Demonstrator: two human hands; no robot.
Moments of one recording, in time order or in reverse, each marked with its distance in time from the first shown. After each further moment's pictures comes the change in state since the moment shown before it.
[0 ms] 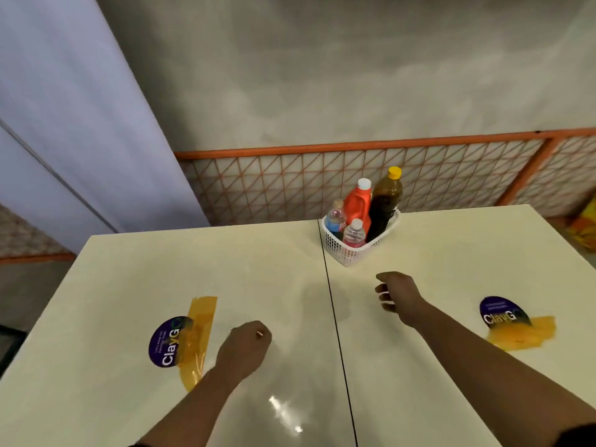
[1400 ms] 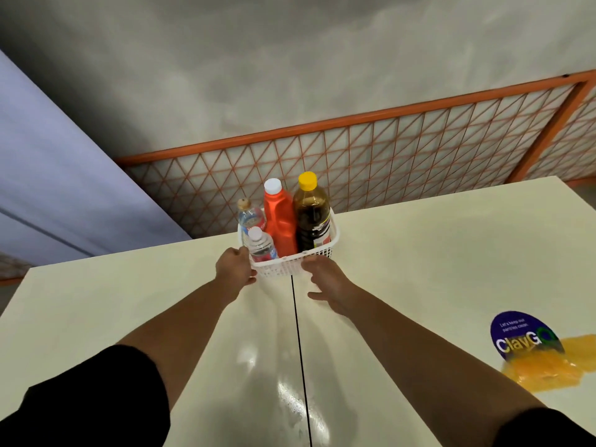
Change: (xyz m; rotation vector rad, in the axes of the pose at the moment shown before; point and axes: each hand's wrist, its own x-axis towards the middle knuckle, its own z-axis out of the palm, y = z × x) left_hand 0.227 0.173 0.026 -0.526 0.241 -0.203; right_hand 0.125 -0.040 0.057 0.177 -0.388 0.091
